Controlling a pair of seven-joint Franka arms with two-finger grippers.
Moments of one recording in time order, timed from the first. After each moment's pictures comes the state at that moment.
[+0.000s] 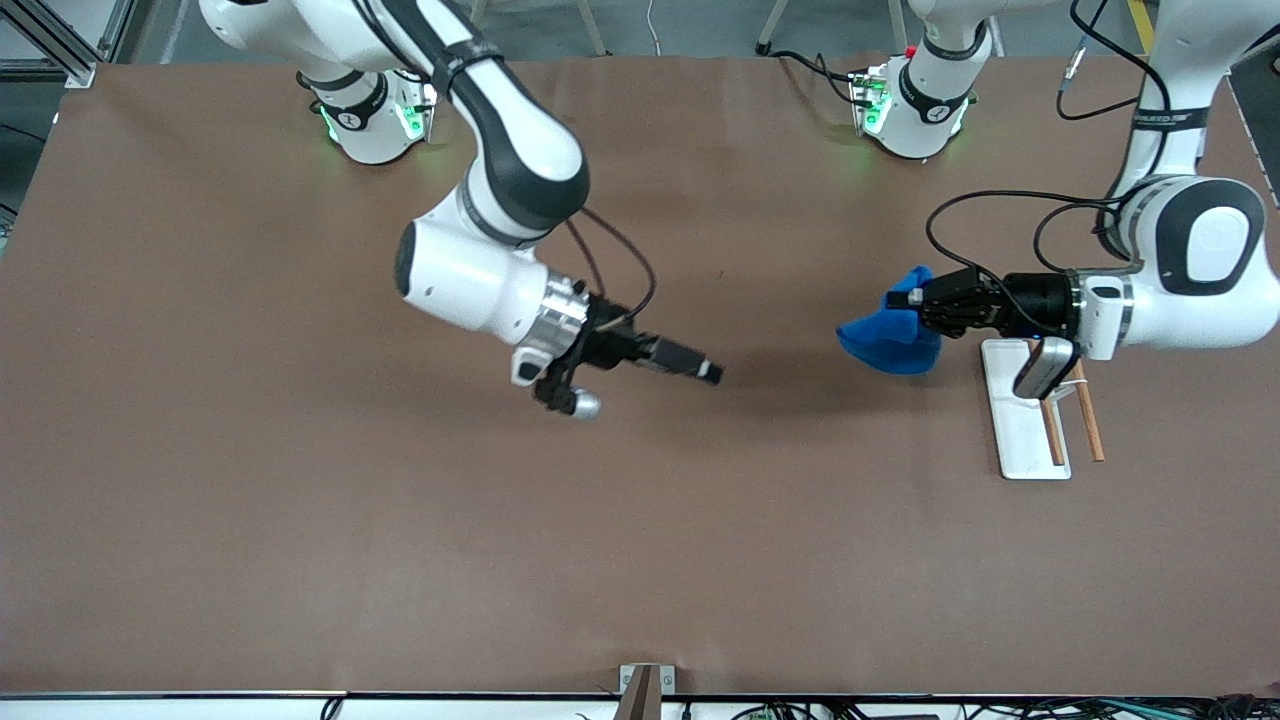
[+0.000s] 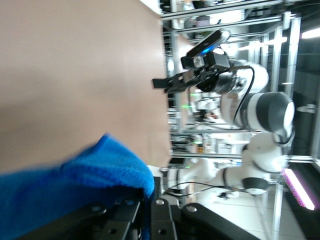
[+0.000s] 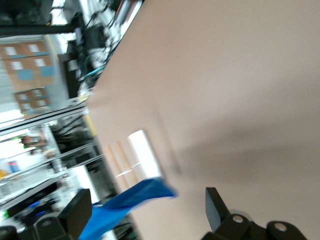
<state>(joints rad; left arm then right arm) 0.15 0.22 -0.06 -1.94 -1.14 1.57 0.70 0.71 0.56 -0.13 -1.45 1.05 2.44 0.36</state>
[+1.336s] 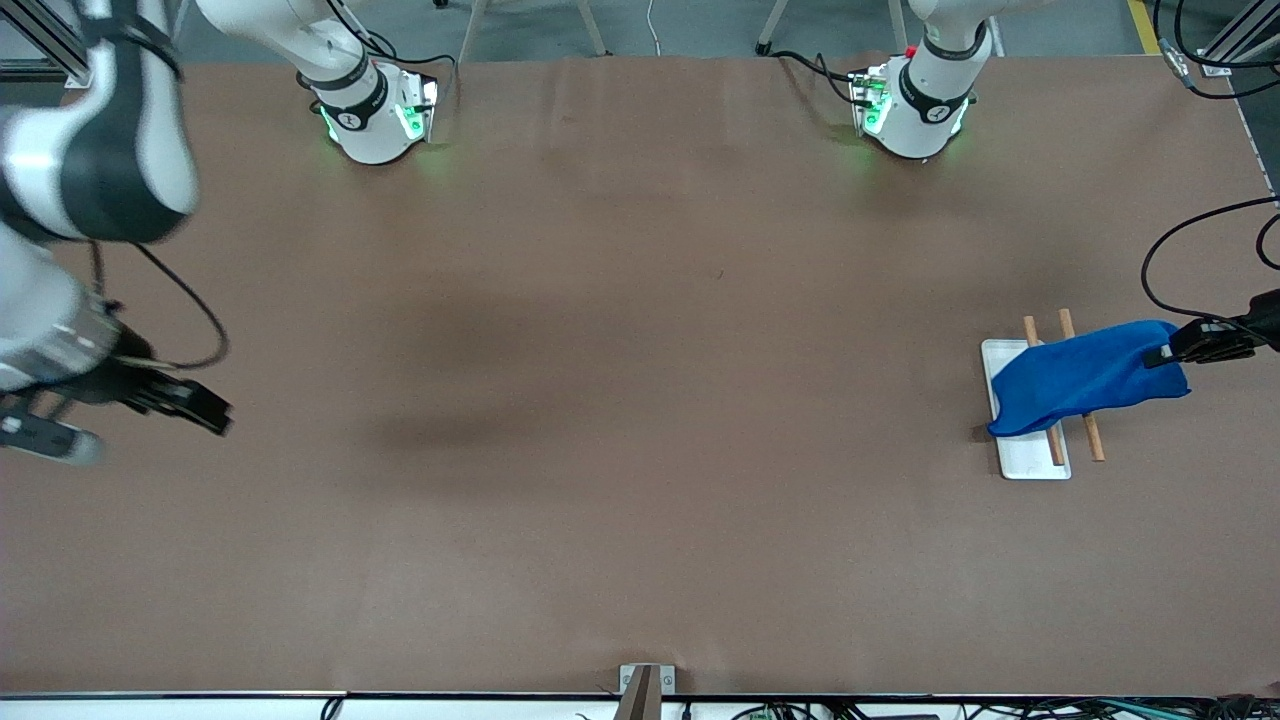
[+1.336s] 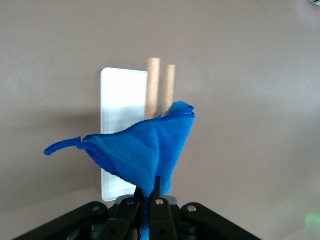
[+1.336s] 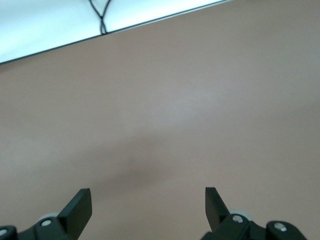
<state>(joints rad) 0.16 0.34 0.37 -1.78 -0.60 1.81 0.73 0.21 0.21 -0.26 -1.48 0.02 1.79 0.23</state>
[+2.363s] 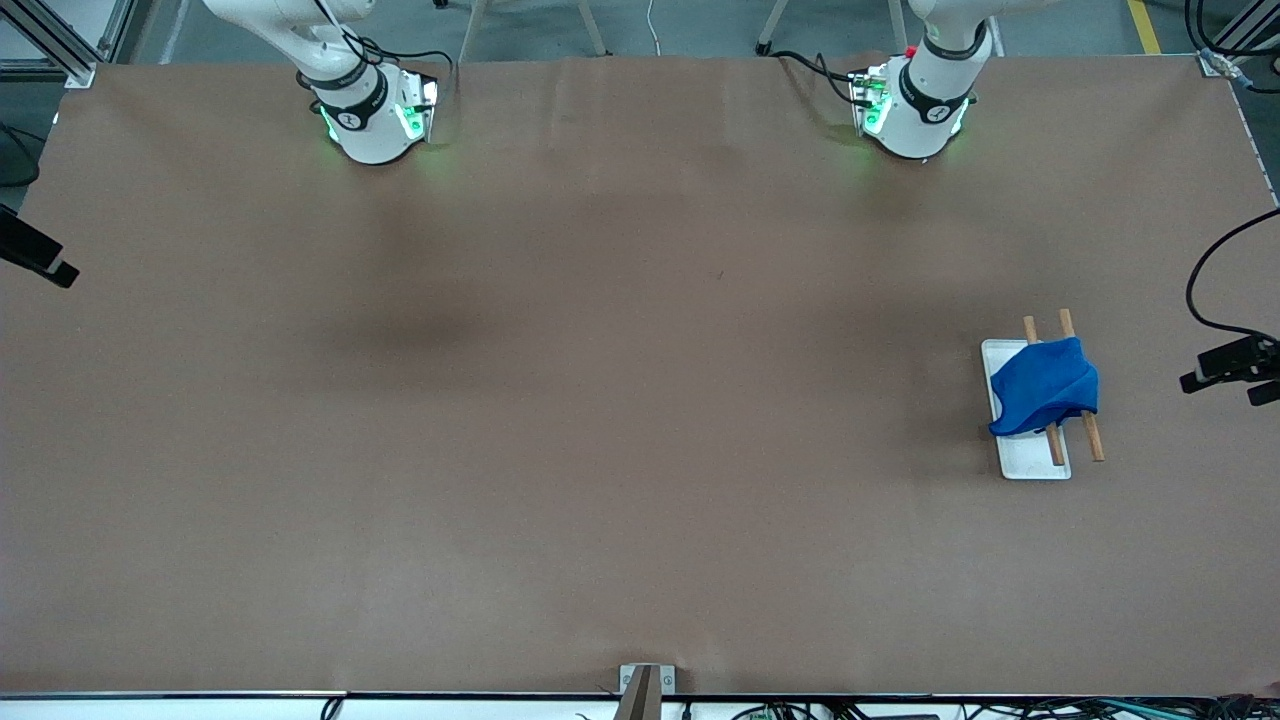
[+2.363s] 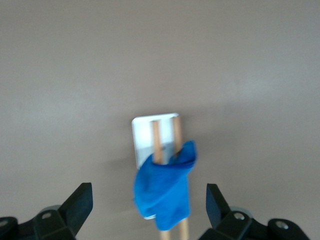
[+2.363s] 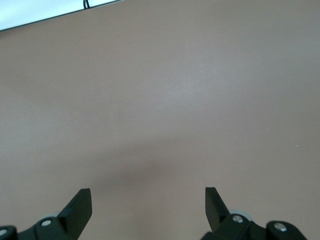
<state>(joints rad) 0.13 0.26 0.13 -1.58 -0.22 1.91 0.45 -0.02 -0.04 -0.12 -1.56 -0.01 1.61 0.07</state>
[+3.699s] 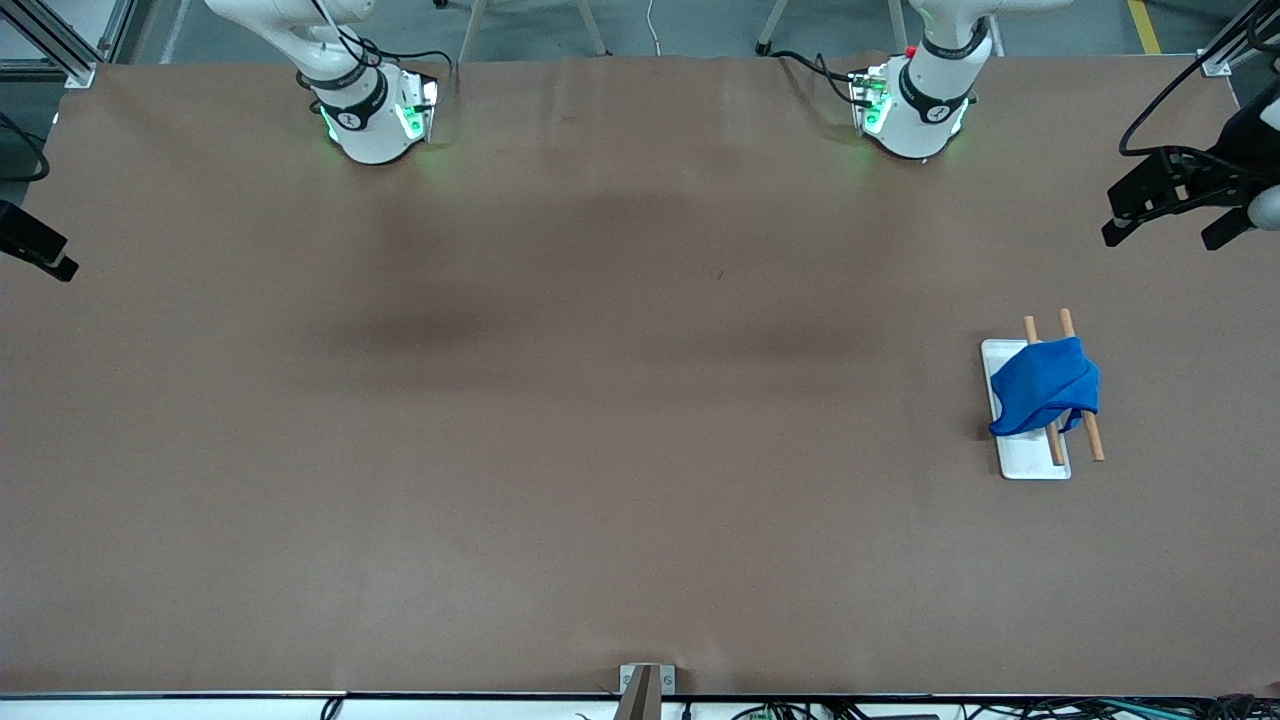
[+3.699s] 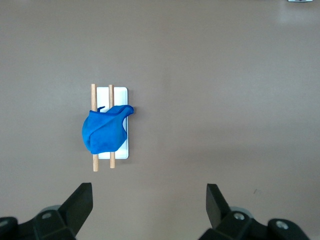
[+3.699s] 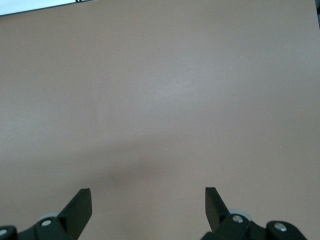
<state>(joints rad) -0.03 -0.04 -0.04 -1.49 -0.03 1.54 -0.06 -0.04 -0.04 -0.08 -1.56 -0.05 1.59 0.08</state>
